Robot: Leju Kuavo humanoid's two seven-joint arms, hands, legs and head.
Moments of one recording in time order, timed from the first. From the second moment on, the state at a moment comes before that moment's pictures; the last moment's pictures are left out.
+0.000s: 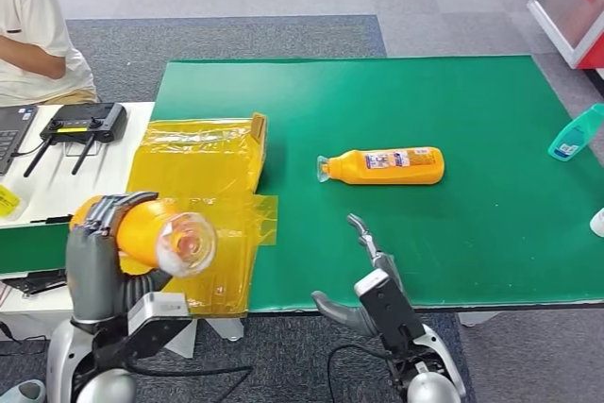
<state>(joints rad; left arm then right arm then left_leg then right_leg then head) 0.14 -0.14 -0.17 -1.99 -1.12 0.28 -0.26 0.17 0.13 0.20 -1.79 0.53 0.04 -0.38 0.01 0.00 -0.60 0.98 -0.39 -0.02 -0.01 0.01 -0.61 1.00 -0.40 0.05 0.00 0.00</state>
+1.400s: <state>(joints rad) -0.53 -0.04 -0.05 -0.95 -1.34 0.03 -0.08 -0.01 0.06 0.36 -1.77 0.47 0.06 -0.60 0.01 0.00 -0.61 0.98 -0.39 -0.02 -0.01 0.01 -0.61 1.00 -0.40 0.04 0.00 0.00</state>
